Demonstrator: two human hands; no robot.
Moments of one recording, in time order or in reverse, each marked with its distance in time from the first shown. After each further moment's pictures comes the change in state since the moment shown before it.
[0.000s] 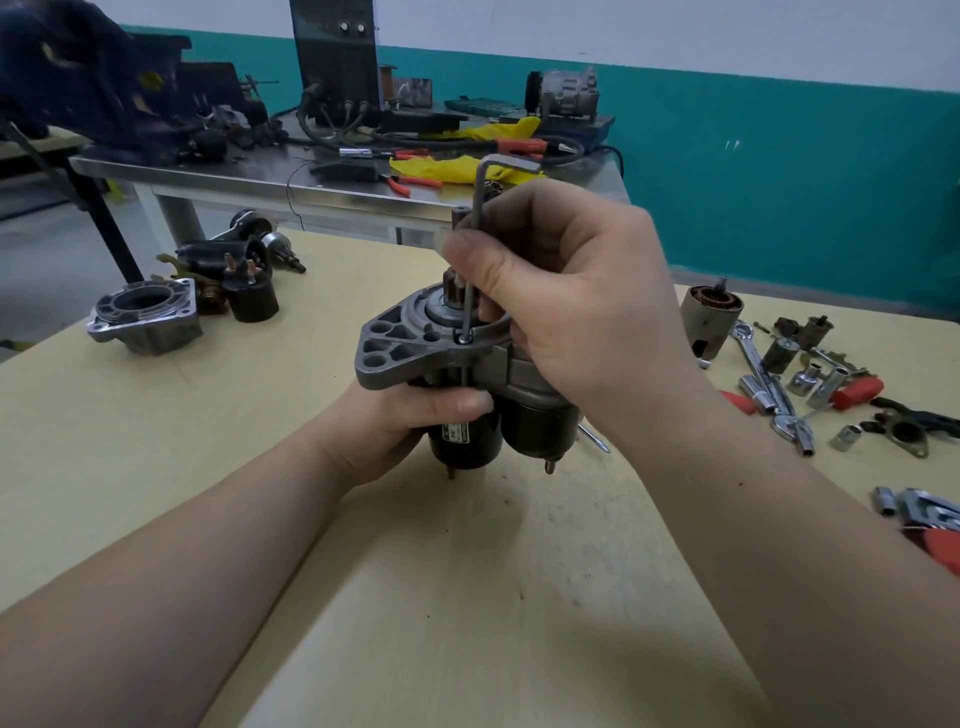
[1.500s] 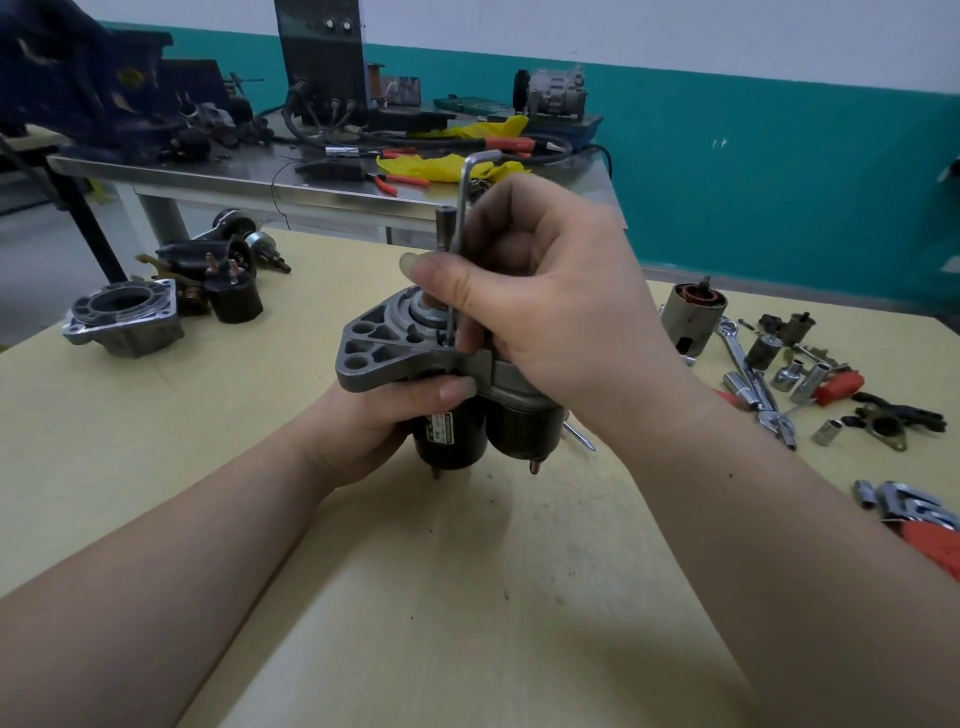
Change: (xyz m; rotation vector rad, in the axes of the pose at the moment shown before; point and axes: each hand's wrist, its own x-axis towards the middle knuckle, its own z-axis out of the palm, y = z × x) left_hand -0.002 0.000 0.000 -0.011 0.026 0.022; right_hand 0.000 0.003 -0.006 -0.001 -0.069 0.090
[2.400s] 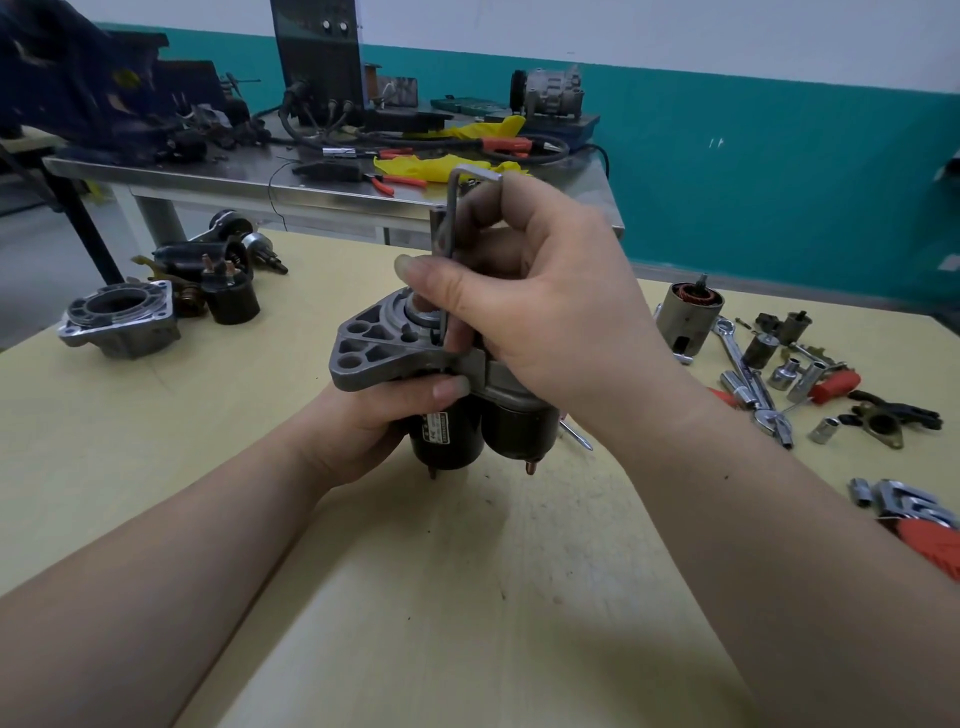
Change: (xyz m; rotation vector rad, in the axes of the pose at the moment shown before) left_hand -0.001 -0.001 0.000 -0.014 -0.005 -0.005; right_hand -0.002 -0.001 0.000 -0.022 -0.023 0.032
